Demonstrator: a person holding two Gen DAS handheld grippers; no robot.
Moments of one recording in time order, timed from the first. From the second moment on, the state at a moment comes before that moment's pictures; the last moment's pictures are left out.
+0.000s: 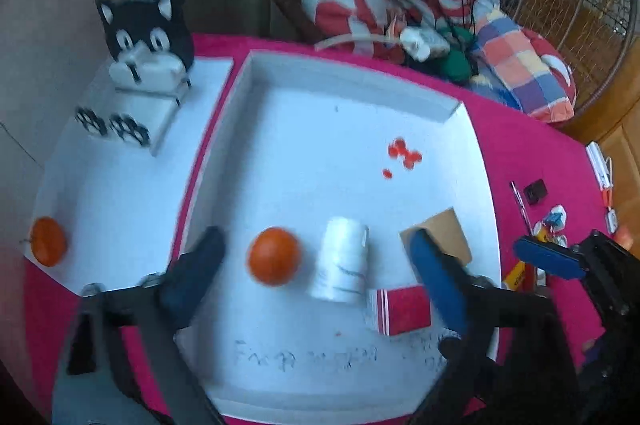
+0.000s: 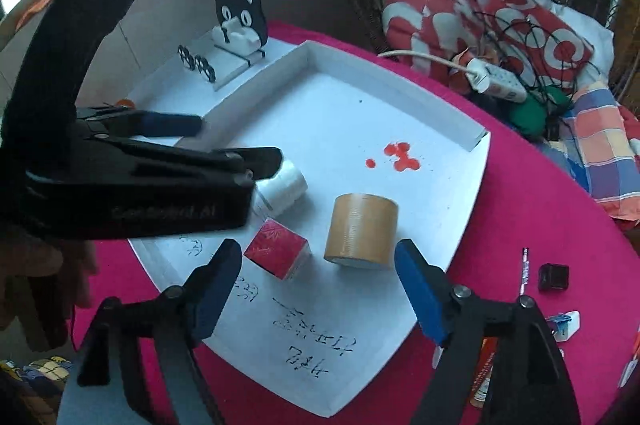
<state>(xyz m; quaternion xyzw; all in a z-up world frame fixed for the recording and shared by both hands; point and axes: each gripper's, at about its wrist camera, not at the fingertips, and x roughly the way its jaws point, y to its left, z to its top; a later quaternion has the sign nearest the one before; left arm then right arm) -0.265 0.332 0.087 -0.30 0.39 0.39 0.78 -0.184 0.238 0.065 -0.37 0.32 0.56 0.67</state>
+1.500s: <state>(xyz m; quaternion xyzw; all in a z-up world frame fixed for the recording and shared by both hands) -0.058 0.186 0.056 -0.23 0.53 0.26 0.78 0.044 -0.044 0.100 -0.16 0.45 0.30 0.83</state>
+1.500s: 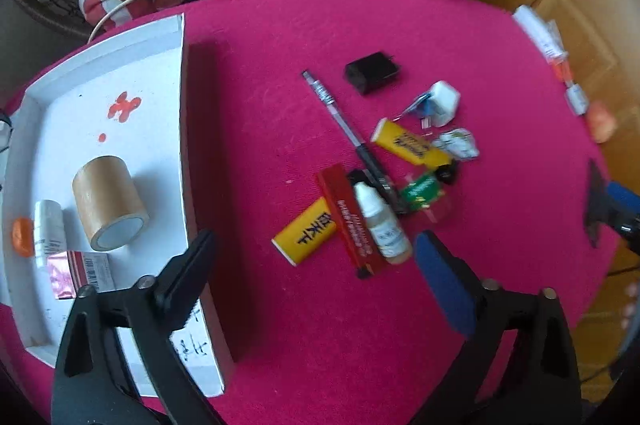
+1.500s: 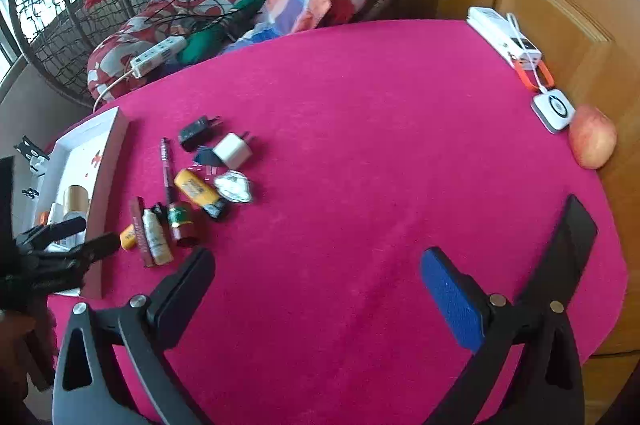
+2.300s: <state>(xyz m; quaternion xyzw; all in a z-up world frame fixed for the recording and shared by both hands) -0.033 0.188 0.018 -0.24 0.55 0.21 0.77 0.077 -0.065 0.094 -0.16 0.47 0.30 0.82</state>
